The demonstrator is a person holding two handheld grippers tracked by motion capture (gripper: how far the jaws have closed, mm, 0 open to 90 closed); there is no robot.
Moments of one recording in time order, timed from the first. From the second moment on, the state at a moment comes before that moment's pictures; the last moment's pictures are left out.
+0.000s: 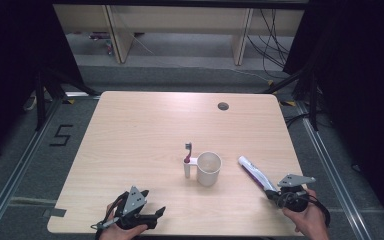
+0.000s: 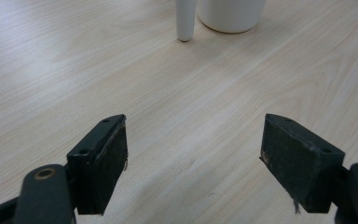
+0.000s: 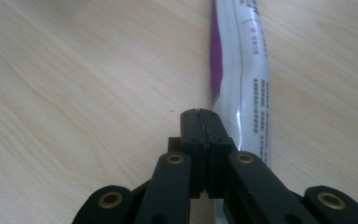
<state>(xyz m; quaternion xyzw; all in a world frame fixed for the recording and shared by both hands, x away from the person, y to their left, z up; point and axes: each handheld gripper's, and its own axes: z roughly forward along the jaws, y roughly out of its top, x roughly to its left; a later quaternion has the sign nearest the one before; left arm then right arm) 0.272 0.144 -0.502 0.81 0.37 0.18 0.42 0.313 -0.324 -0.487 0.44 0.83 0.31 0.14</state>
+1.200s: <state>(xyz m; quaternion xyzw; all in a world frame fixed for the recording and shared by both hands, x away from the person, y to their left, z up) 0.271 0.141 -0.503 0.81 0.37 0.17 0.43 0.426 -0.357 -0.479 0.51 0.81 0.24 0.19</state>
